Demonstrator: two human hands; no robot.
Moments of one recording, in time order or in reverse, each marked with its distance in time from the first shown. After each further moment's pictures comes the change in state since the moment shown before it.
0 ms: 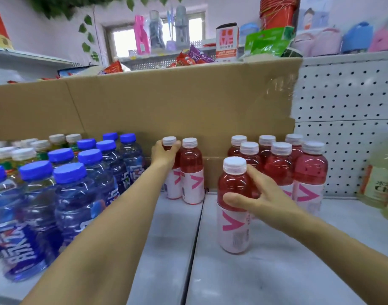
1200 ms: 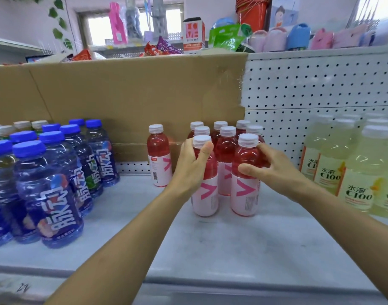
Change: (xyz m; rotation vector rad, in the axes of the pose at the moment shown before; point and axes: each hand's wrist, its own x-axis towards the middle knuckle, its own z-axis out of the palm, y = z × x) left_hand -0.193 0.057 0.073 -0.208 -0.357 0.284; right_hand -0.059 0.021 -0.112 -0.205 0.191 0.106
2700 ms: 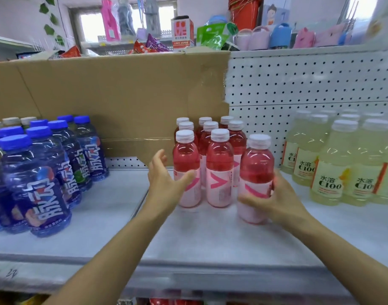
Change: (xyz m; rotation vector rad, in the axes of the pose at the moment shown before) left_hand -0.069 0.011 -0.001 0.139 0.173 -0.198; right_hand -0.085 0.028 -0.004 0.107 0.108 0.114
